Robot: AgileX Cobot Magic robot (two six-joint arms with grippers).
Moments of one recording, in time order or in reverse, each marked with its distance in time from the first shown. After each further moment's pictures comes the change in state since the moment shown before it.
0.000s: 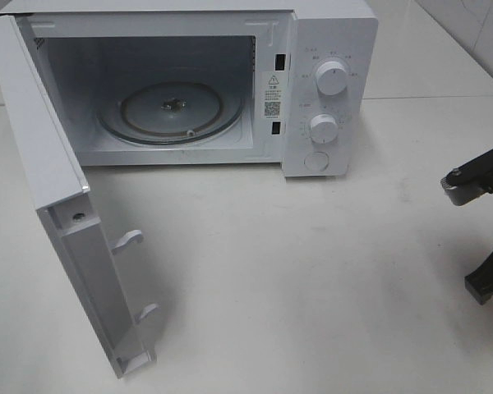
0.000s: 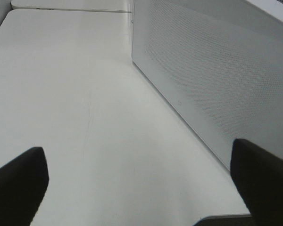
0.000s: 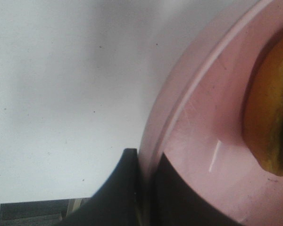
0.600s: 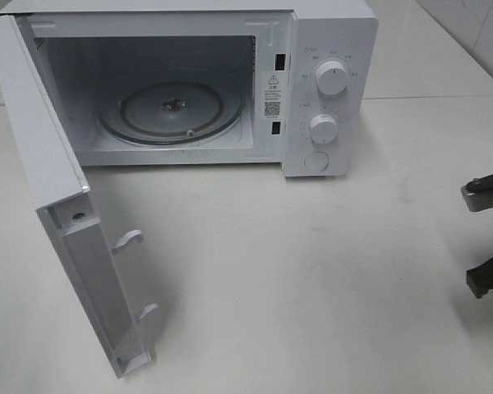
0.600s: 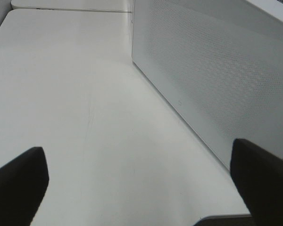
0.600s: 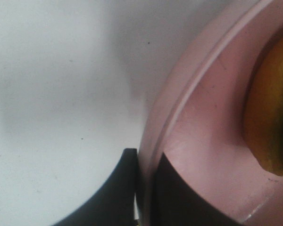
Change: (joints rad) left arm 0.000 0.000 0.000 0.000 0.000 0.000; right arm -0.202 0.136 0.000 0.064 -0.133 -0.015
